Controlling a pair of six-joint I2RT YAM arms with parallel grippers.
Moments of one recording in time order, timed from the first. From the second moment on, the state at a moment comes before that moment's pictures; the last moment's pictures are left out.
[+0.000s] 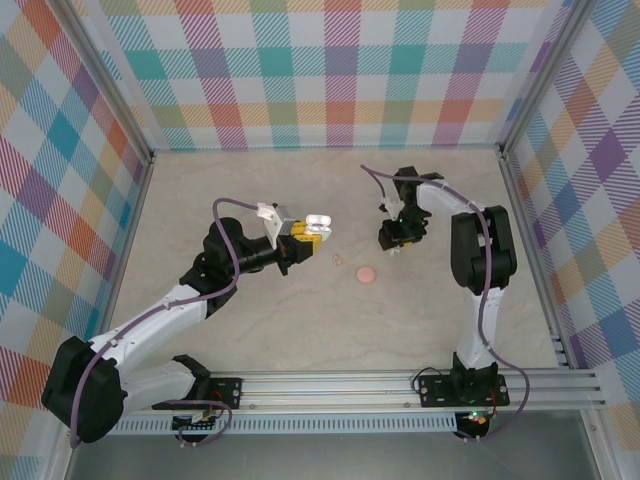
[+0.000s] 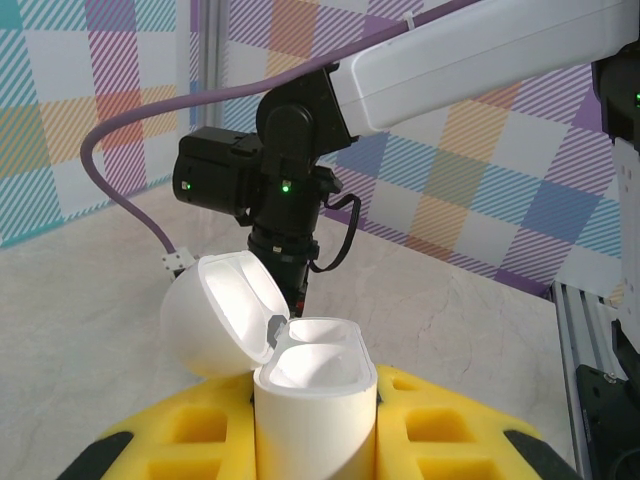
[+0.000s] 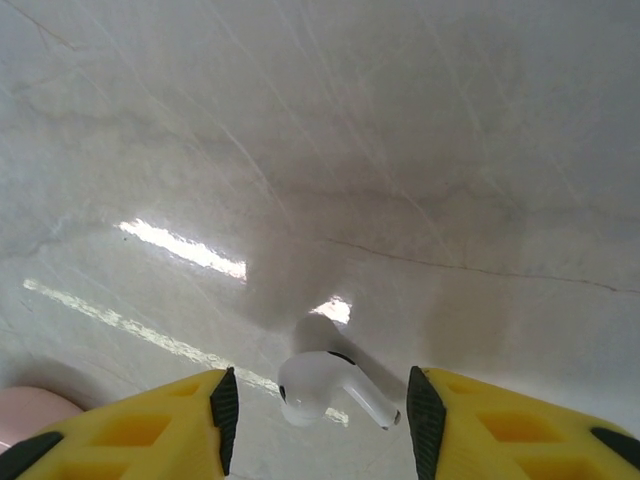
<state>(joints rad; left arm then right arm) -0.56 1.11 0.68 0.35 0.56 -0.10 0.26 2.08 1.54 -1.01 -0.19 -0.12</state>
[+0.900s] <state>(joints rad) -0.56 1.11 0.68 0.35 0.56 -0.10 0.27 1.99 1.42 -0.99 -0.23 -0.03</state>
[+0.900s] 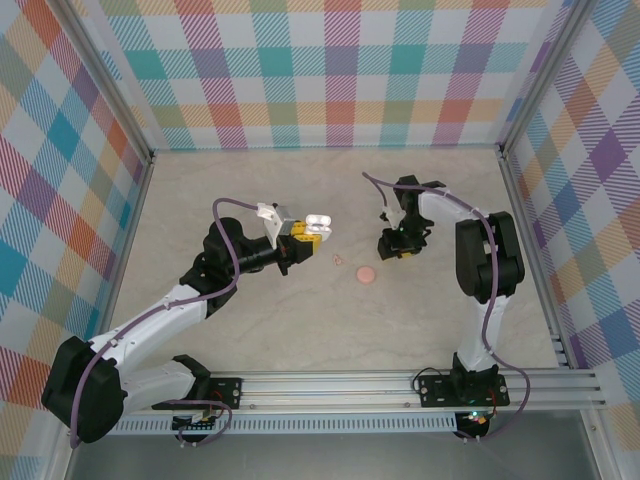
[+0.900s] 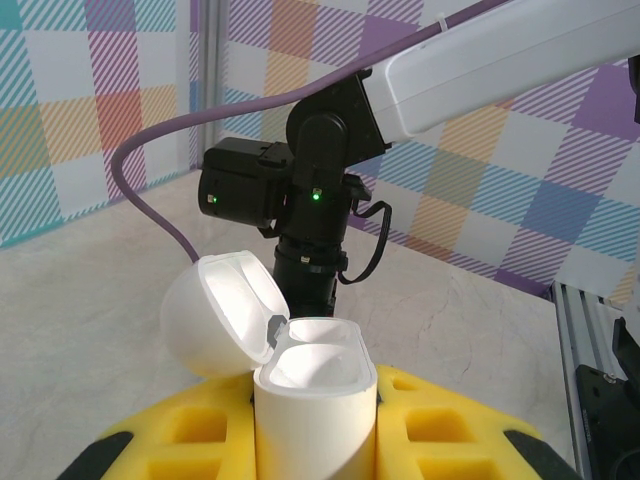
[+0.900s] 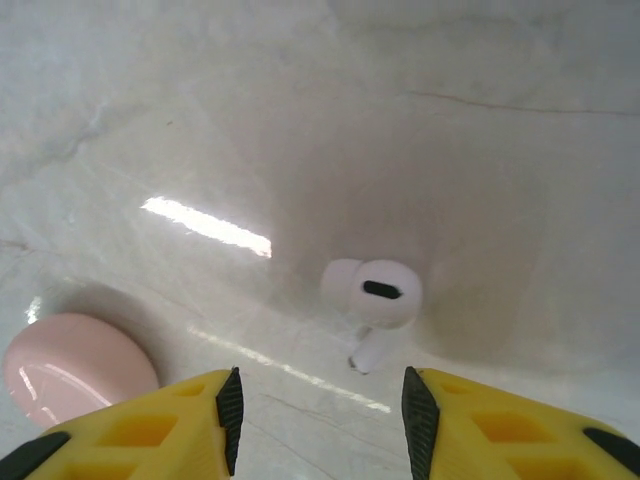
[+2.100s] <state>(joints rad) -0.56 1.12 0.68 0.35 0.56 -0.10 0.34 2.10 1.55 -1.00 -0.06 0.05</state>
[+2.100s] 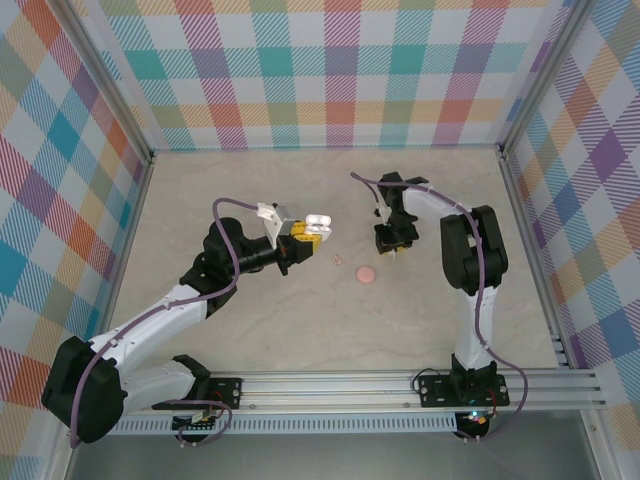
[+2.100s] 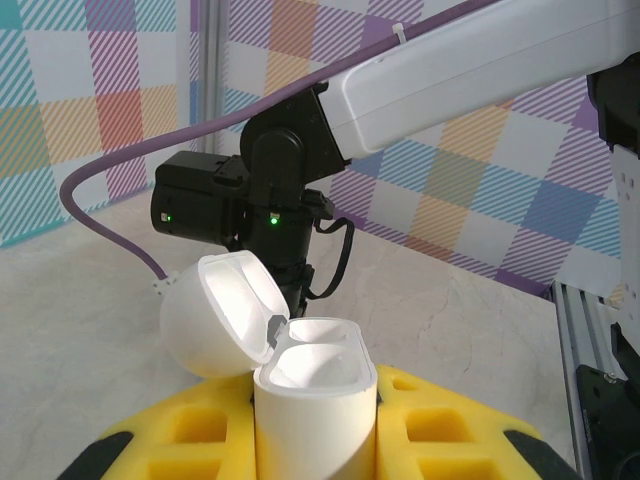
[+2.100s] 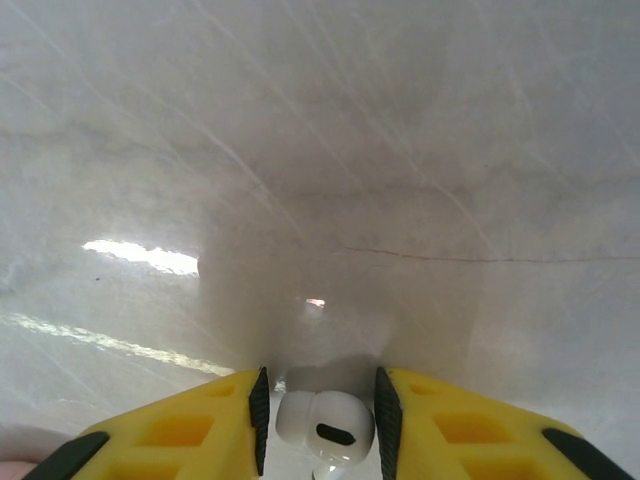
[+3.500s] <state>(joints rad) -0.56 1.20 0.68 0.36 0.47 -0.14 0.34 1.96 1.40 -0.84 -0.09 0.10</state>
